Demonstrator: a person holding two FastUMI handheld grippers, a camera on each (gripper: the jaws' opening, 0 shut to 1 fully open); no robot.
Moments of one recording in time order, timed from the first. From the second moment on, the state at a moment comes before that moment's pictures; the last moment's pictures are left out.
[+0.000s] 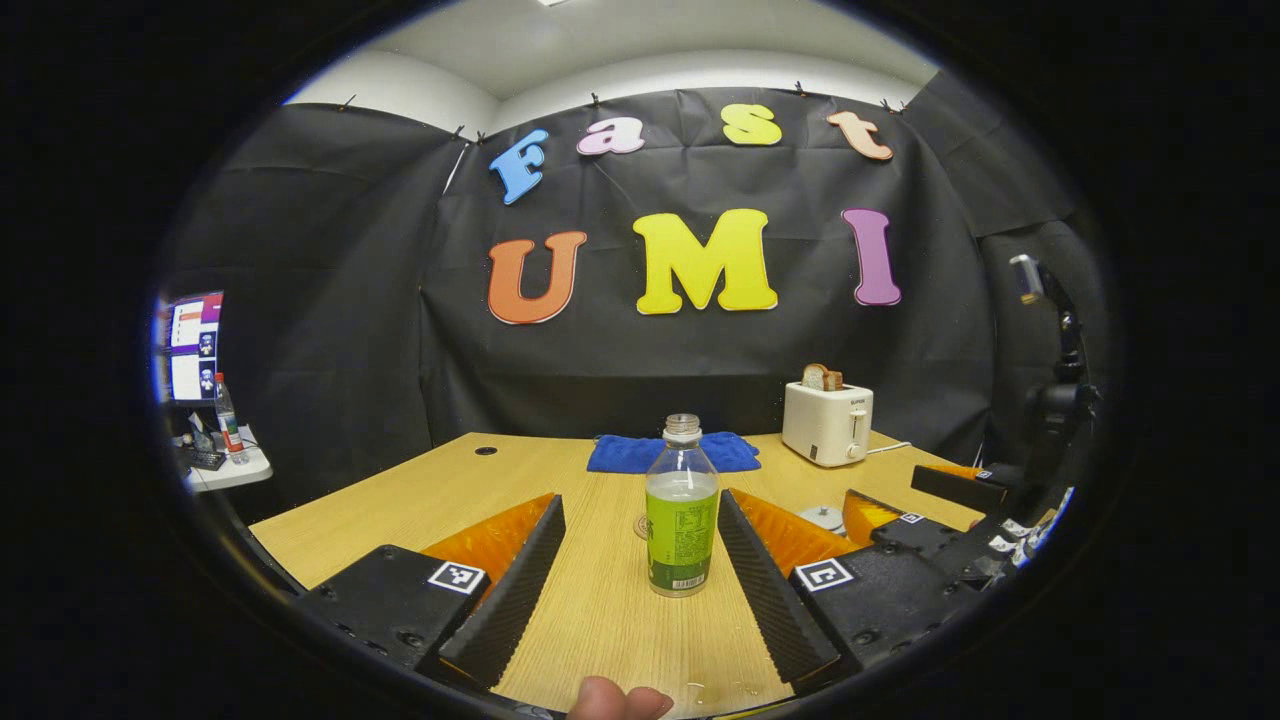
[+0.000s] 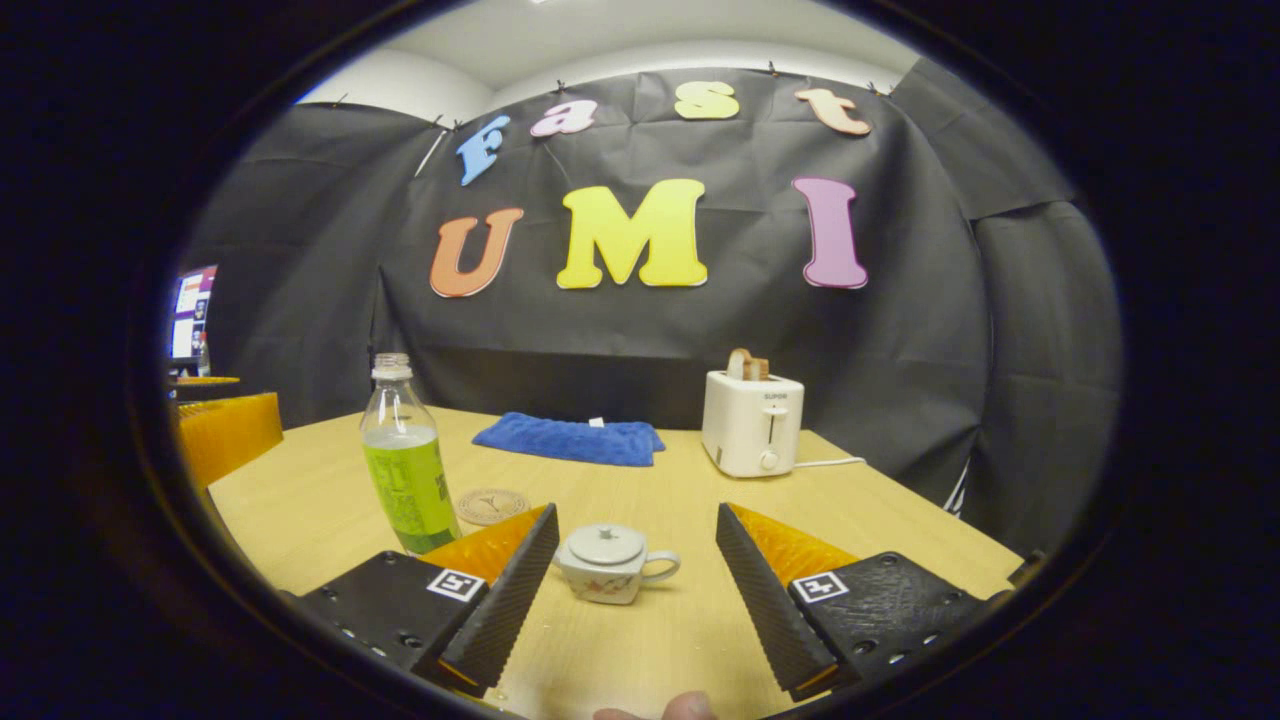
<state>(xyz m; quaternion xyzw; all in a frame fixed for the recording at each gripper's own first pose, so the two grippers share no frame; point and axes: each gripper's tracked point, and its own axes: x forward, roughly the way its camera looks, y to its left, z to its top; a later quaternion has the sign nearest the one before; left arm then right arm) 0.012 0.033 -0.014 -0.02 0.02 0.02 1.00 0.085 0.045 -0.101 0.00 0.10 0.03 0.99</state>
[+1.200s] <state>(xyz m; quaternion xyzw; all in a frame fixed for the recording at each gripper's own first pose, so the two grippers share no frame) 0.018 0.046 -0.020 -0.02 0.03 0.02 1.00 0.146 0.069 -0.144 -0.02 0.16 0.02 0.99</state>
